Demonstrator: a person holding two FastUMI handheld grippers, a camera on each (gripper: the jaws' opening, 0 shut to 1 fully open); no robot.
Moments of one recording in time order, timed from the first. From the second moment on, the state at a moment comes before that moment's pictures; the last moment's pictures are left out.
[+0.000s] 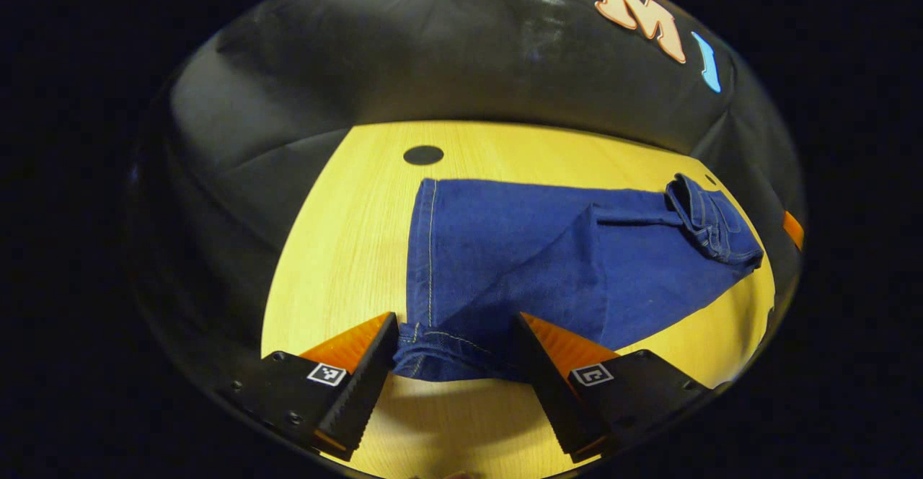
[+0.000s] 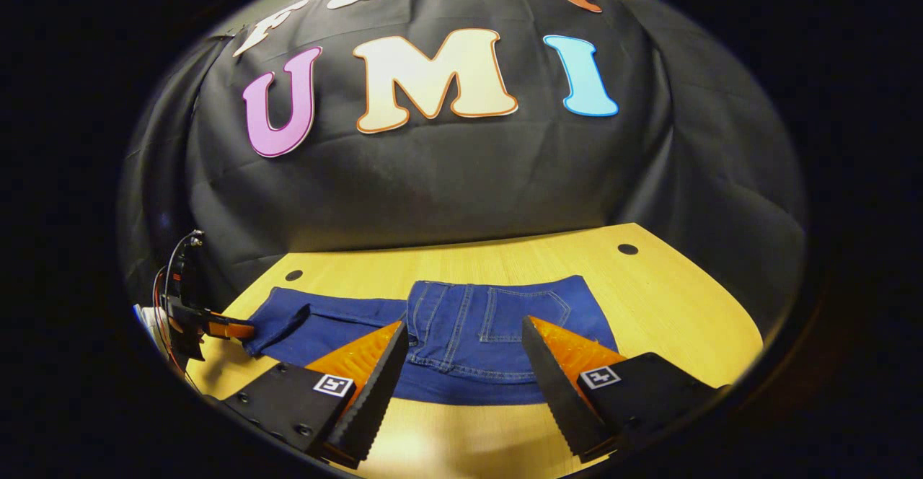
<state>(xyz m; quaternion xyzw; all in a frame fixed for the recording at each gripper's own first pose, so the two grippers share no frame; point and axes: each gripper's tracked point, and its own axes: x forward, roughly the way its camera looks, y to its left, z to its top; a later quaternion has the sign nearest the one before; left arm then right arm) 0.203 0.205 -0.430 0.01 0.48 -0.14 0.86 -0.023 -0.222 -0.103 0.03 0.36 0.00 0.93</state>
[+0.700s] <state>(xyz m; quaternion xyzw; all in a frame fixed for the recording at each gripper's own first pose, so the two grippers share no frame) 0.214 0.181 -0.400 -0.09 0.48 -0.13 0.86 -0.027 -0.220 -0.095 0.04 0.36 0.03 0.93</state>
